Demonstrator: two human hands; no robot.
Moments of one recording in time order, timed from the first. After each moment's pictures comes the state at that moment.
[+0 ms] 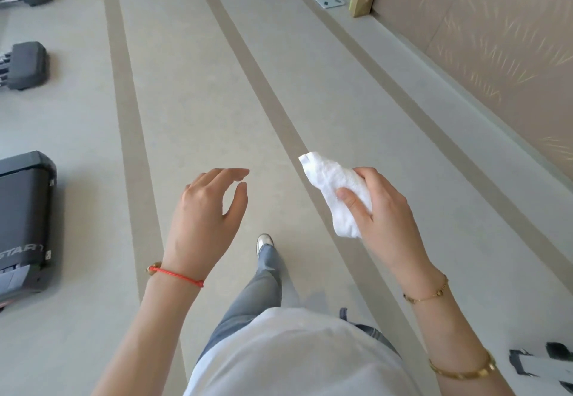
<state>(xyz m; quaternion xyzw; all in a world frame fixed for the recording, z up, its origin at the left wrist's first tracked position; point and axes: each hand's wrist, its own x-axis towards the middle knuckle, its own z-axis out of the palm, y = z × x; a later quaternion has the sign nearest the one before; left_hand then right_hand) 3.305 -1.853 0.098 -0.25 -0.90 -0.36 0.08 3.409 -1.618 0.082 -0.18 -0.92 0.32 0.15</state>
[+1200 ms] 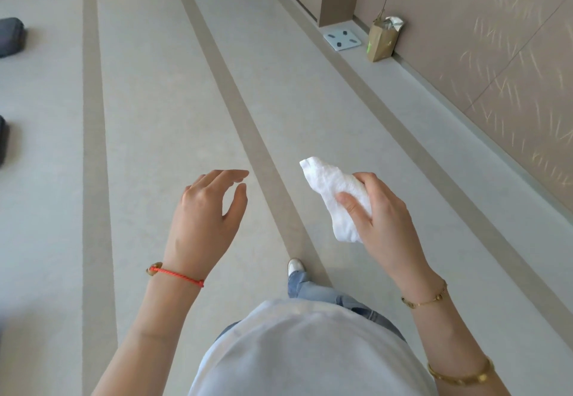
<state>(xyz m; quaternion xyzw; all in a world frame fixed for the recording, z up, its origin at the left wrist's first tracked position) 2.579 -1.530 0.089 -0.26 -0.89 -0.36 0.08 2.689 -1.296 0.068 -0.18 -0.92 0.32 0.15</state>
